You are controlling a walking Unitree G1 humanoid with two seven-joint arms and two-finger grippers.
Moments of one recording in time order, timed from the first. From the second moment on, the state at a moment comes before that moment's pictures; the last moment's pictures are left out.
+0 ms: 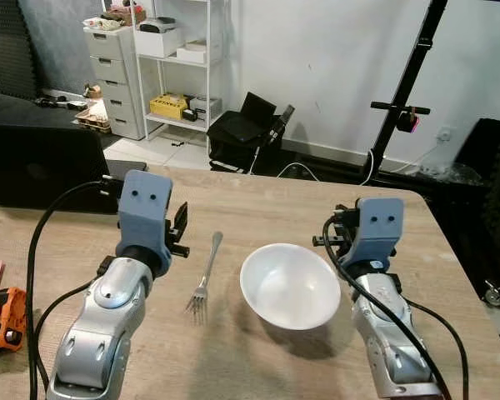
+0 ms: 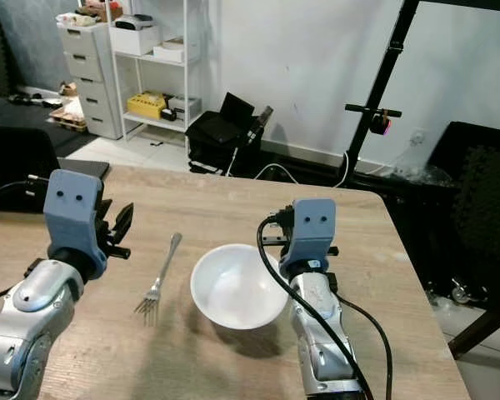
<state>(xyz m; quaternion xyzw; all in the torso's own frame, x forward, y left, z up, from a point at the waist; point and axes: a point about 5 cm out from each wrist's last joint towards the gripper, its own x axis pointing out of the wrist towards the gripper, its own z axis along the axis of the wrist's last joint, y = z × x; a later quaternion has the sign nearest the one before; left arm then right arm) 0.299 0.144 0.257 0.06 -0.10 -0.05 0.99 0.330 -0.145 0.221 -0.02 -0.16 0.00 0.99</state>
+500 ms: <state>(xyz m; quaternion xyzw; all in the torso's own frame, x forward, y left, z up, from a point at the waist) 0.299 0.146 0.257 0.06 -0.10 -0.05 0.99 0.330 -0.147 0.221 -0.02 -0.17 -0.01 0.99</state>
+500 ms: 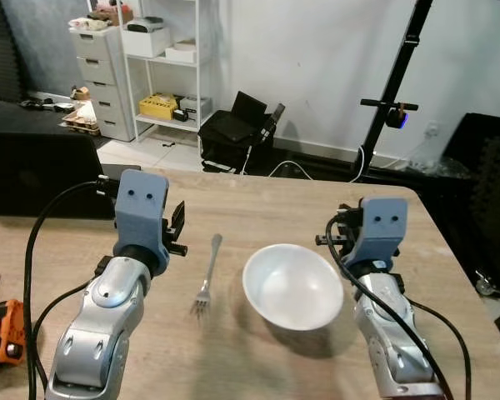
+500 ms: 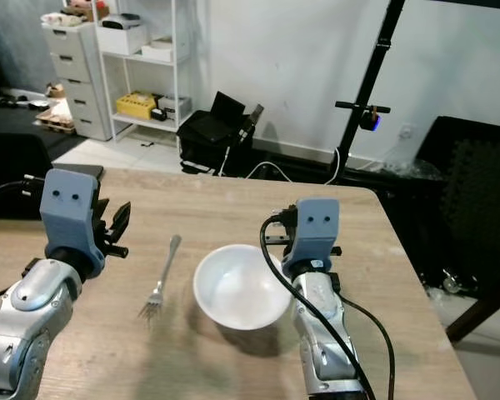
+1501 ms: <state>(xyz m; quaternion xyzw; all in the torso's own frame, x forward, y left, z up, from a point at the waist) 0.299 0.142 0.255 0.06 -0.10 -0.06 0.99 0.330 -0.145 0.222 -0.02 -0.17 0.00 0.99</state>
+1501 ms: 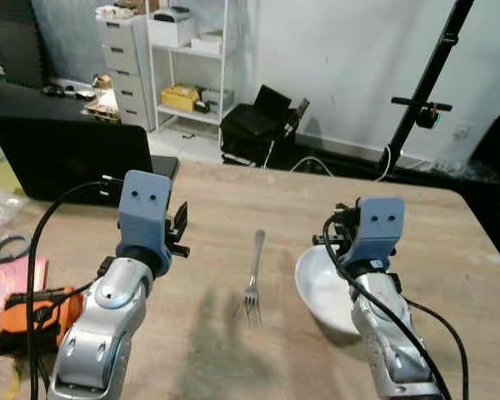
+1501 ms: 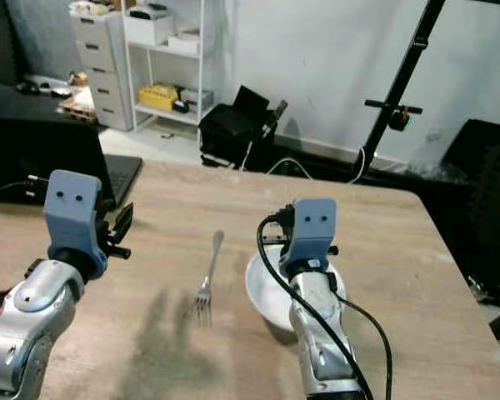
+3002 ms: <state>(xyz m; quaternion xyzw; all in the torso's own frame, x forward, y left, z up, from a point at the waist) 0.298 0.145 0.250 0.06 -0.09 -0.05 0.99 0.331 -0.143 0.222 -0.02 -0.16 0.00 0.99</state>
